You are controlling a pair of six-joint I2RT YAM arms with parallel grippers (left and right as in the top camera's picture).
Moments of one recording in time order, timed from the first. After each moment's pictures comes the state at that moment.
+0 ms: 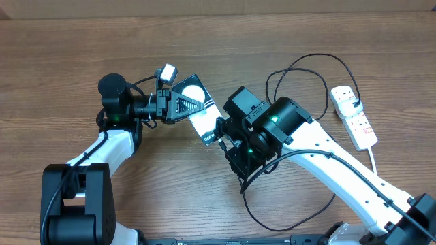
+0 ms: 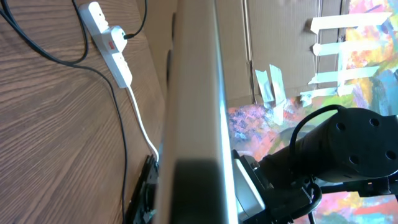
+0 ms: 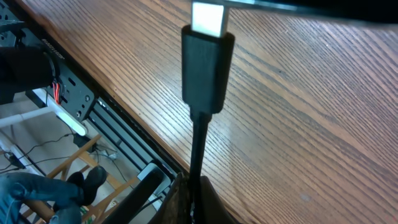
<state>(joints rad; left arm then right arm) -0.02 1.69 0.78 0.84 1.56 -1.30 0.75 1.58 1.46 -1.35 -0.34 0.04</state>
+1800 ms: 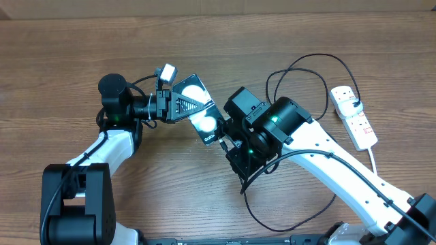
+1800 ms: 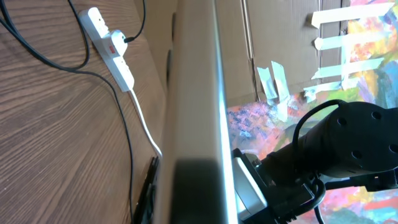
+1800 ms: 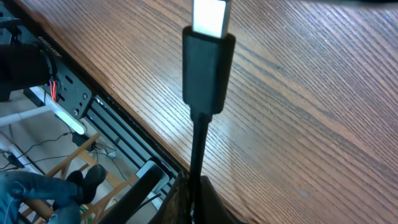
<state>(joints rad) -0.02 1.69 0.78 0.83 1.56 -1.25 0.75 1.58 1.46 -1.36 -0.34 0.04</state>
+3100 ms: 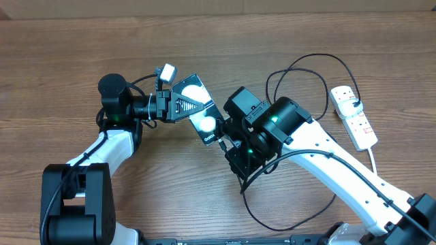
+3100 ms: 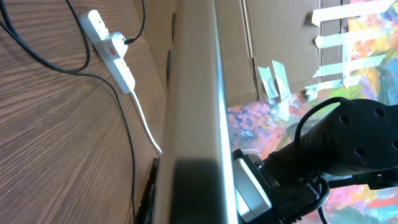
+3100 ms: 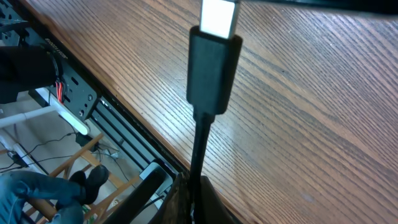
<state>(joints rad) -0.02 1.69 0.78 0.83 1.56 -1.23 0.75 1.58 1.46 -1.35 -0.35 0.04</state>
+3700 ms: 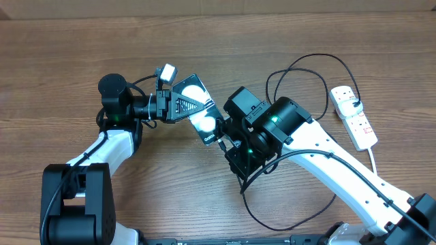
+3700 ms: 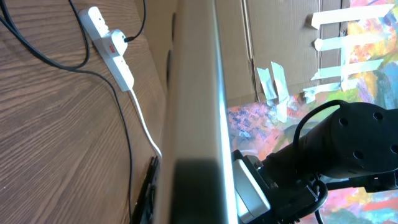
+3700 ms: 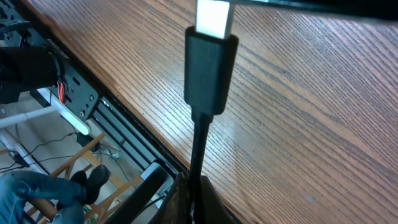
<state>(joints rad) -0.02 1.69 0.78 0.83 1.56 -1.26 0.75 1.58 1.46 -1.35 -0.35 0.04</state>
